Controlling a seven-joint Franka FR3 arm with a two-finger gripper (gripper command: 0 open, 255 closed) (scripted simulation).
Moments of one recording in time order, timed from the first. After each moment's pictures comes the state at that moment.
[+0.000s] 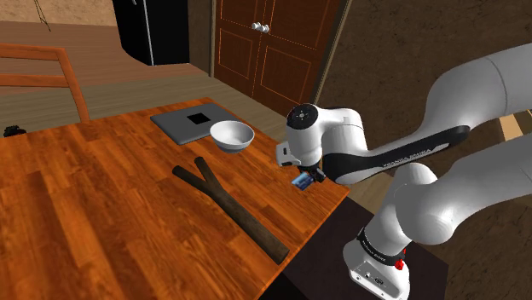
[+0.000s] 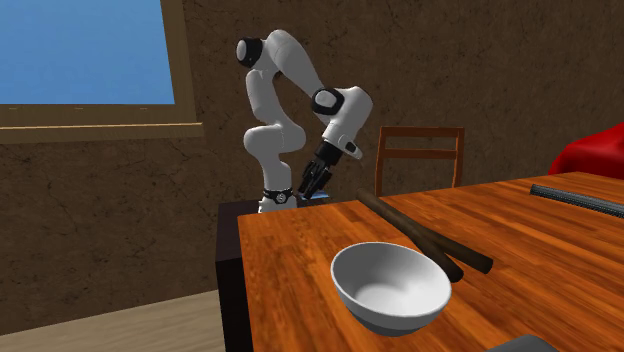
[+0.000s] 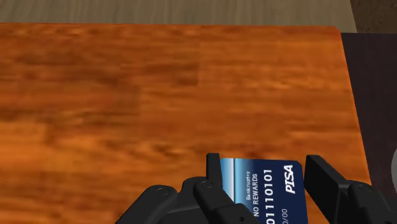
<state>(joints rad) 0.32 -0.55 0.17 -2.81 -0.47 1.95 -0.89</state>
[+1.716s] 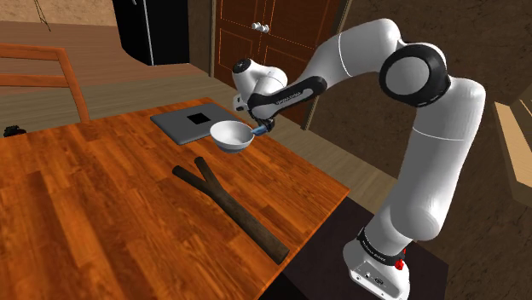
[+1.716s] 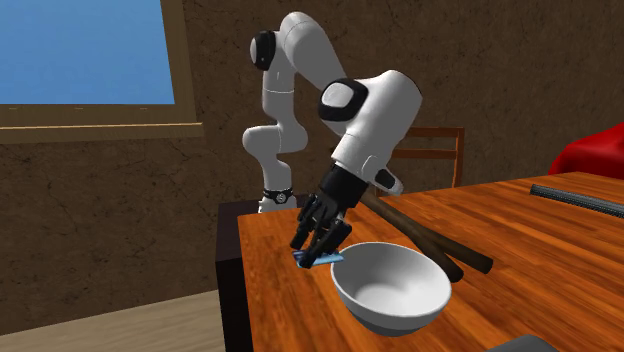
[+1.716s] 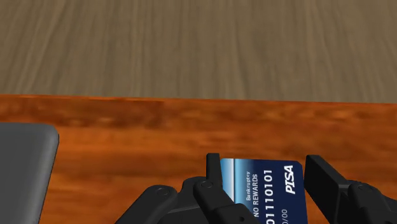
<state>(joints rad) 0.09 0.28 -0.01 -1.91 -0.66 2.05 -1.16</state>
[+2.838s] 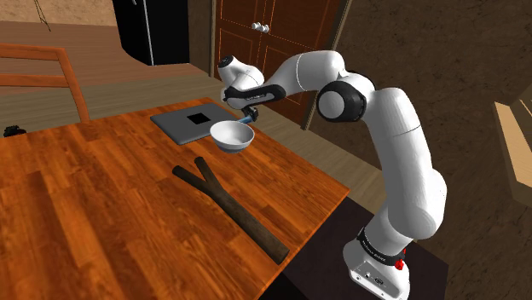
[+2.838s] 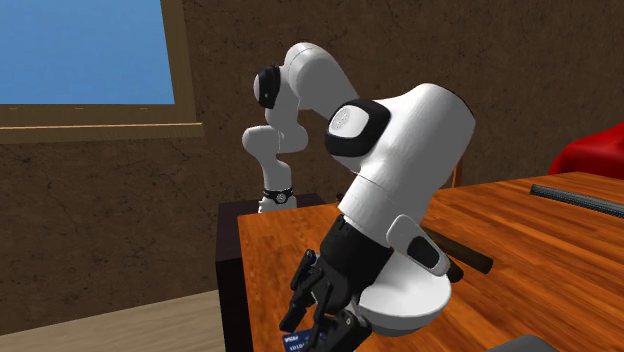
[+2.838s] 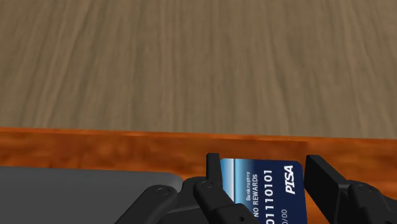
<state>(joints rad) 0.03 0.76 -0.04 -1.24 -0.60 1.94 -1.34</state>
